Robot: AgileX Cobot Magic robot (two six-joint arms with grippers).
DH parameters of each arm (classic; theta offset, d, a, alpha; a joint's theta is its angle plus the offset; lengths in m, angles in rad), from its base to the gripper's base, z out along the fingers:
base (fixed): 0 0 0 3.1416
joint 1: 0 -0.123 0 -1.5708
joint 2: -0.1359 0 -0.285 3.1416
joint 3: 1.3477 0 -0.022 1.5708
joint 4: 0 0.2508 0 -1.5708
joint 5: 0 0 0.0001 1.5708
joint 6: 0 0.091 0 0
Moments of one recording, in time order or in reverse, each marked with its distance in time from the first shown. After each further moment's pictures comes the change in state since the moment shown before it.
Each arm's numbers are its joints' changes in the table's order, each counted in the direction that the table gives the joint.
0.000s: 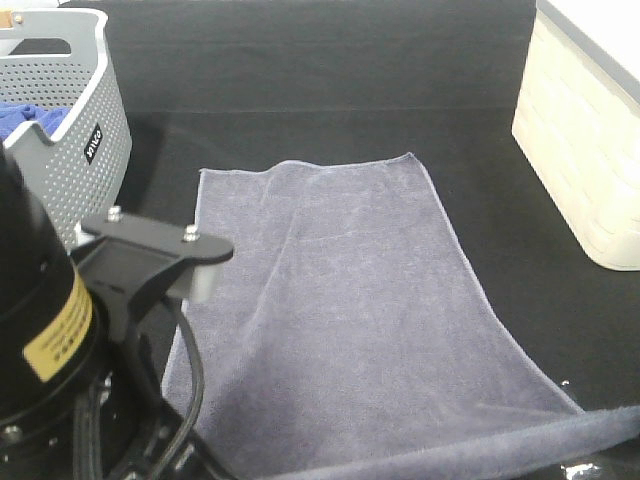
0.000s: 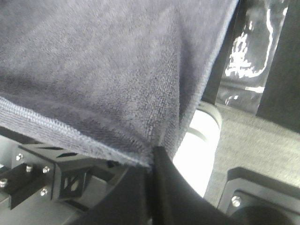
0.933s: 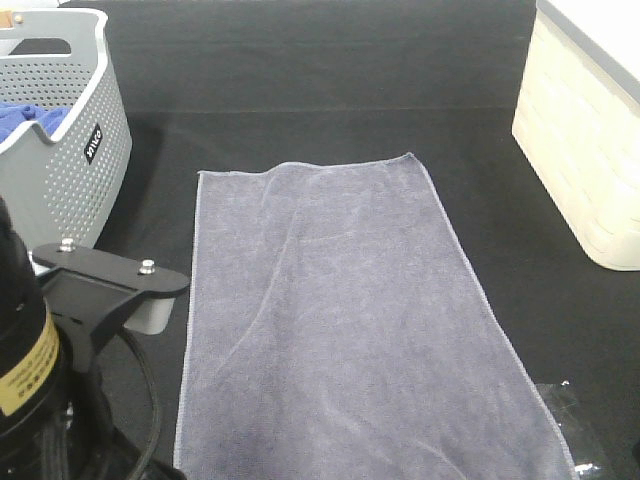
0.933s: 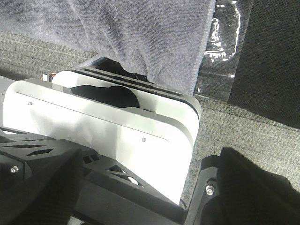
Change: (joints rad) left arm 0.001 0.000 0.037 0.013 0.090 -0.086; right arm 0.008 0.000 0.028 -0.073 -0.002 0.007
